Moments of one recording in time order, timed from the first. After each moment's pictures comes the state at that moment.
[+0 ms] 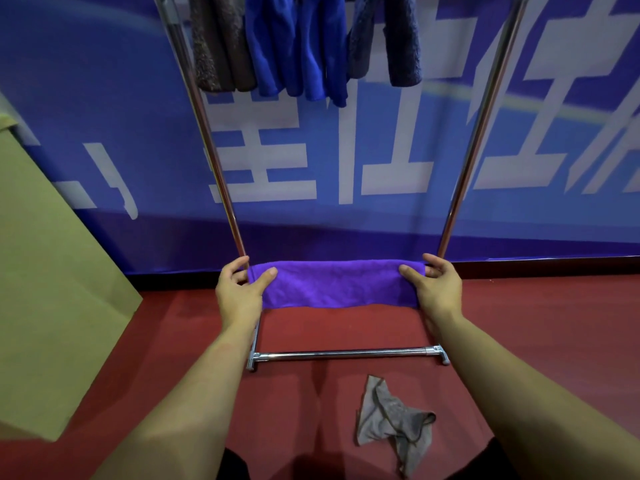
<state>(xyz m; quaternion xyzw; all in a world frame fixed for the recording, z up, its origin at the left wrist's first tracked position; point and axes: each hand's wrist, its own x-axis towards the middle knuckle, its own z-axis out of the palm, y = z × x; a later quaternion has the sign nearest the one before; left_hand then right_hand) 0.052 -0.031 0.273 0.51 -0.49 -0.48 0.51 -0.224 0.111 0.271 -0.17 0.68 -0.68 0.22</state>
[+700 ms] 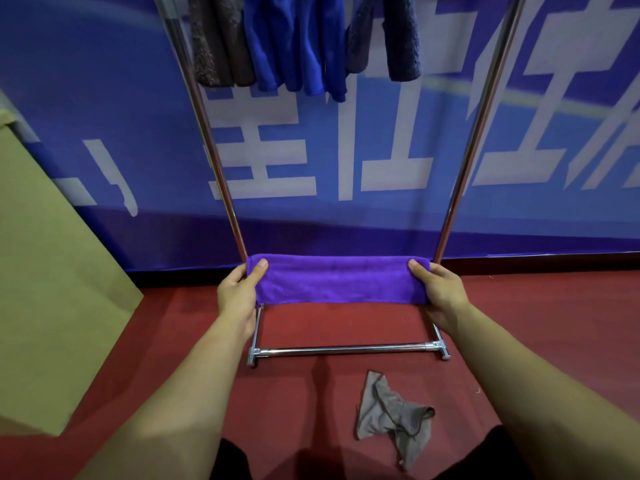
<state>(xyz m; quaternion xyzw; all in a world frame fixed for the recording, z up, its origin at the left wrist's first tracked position) 0.053 -0.026 0.284 0.45 -0.37 -0.64 0.50 -0.241 0.114 0.259 -0.10 0.59 -0.69 0.40</state>
